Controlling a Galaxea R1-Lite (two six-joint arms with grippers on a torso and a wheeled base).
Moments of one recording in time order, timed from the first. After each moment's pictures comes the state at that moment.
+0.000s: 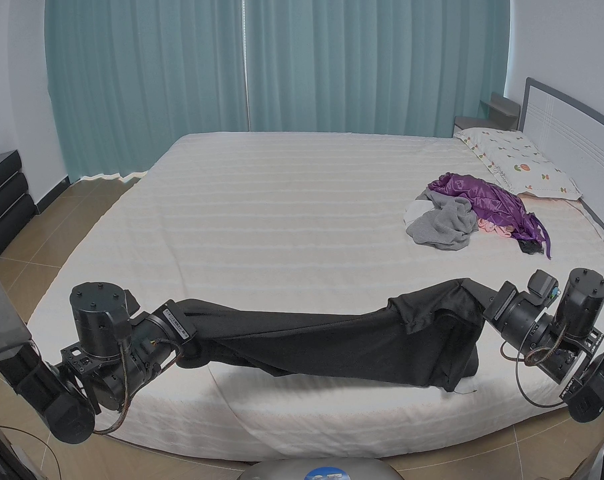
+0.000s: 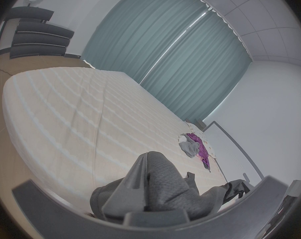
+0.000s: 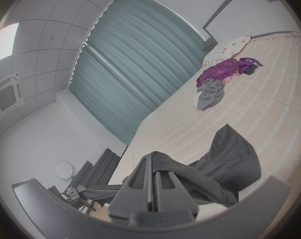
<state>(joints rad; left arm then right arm) -0.44 1.82 -0.29 -1.24 0.22 -0.79 0.37 1.79 -0.18 -1.49 0.01 0.78</state>
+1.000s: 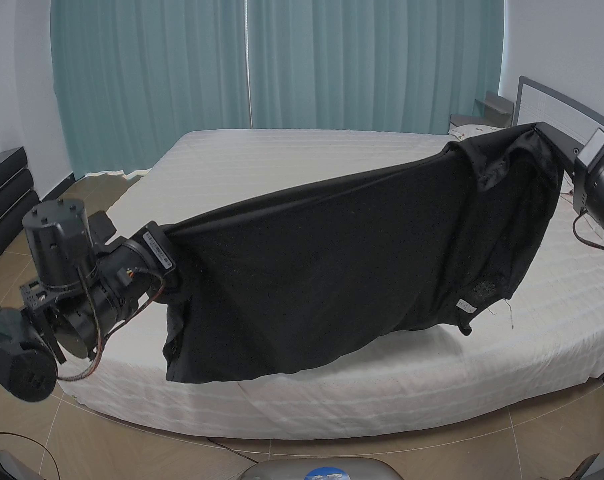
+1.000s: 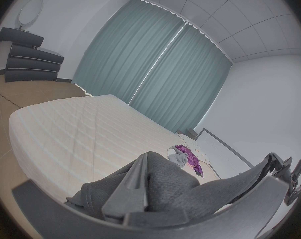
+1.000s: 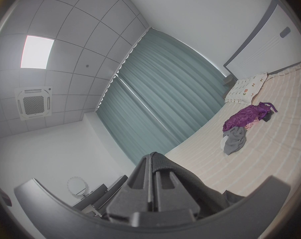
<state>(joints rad) -0.46 1.57 -0.57 -0.88 0.29 -0.63 0.33 1.30 -0.68 -0.88 -0.03 0.72</state>
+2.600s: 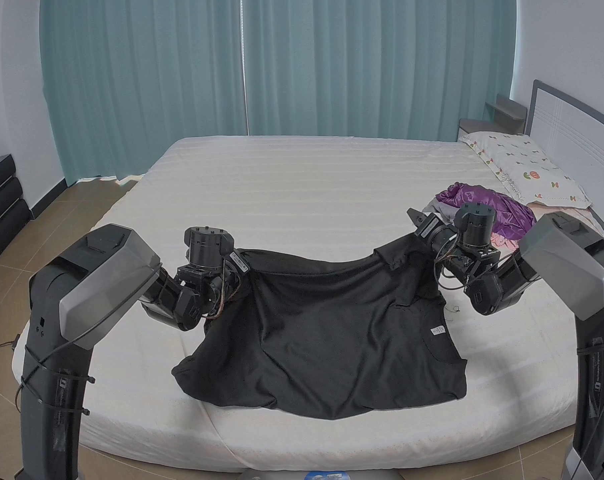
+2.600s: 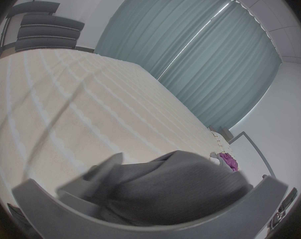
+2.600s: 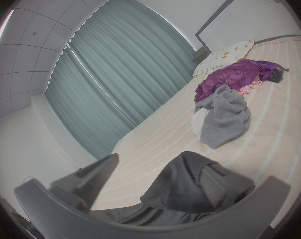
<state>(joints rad) -0.32 2.48 -1.38 -0.67 0.23 -0.85 0.24 2.42 -1.28 -1.02 -0.11 0.73</state>
